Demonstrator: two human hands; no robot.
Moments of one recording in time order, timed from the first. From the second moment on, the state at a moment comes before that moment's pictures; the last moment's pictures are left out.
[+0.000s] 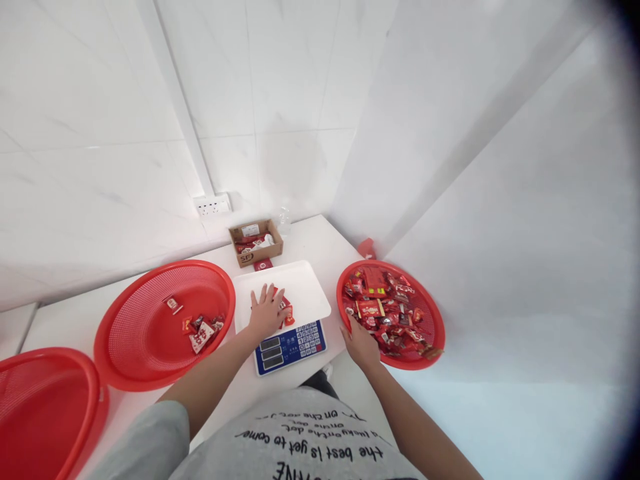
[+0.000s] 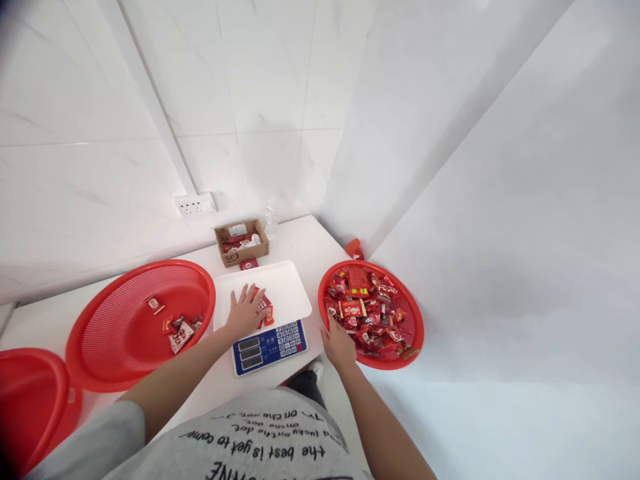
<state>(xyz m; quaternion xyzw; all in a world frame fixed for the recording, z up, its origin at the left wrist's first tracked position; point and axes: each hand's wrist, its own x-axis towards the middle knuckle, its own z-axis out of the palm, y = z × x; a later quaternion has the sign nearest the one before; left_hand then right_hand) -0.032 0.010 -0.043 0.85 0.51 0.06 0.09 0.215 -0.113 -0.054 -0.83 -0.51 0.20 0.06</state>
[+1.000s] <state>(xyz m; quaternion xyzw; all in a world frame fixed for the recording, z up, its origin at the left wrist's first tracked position) -0.090 -0.073 -0.041 0.71 0.55 0.30 0.31 0.264 -0.087 -0.065 -0.78 -0.27 0.50 0.26</state>
